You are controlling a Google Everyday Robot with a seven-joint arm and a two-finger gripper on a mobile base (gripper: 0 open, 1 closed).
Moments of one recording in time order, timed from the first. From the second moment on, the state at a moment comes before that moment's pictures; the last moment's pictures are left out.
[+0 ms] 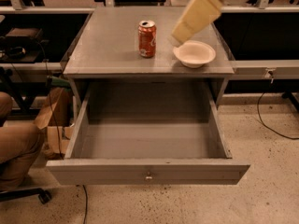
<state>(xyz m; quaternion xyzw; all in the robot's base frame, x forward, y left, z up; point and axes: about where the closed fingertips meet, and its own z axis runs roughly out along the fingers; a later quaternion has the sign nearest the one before) 0.542 -0.105 1.093 -0.46 0.78 -0.08 0.42</state>
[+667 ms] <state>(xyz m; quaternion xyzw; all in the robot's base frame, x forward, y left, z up) 0.649 -0.070 1.026 -0.40 0.82 -0.02 0.40</state>
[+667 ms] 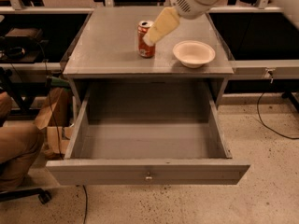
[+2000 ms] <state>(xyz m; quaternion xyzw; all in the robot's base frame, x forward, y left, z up) 0.709 -0.052 0.998 -0.29 0.85 0.01 0.44</state>
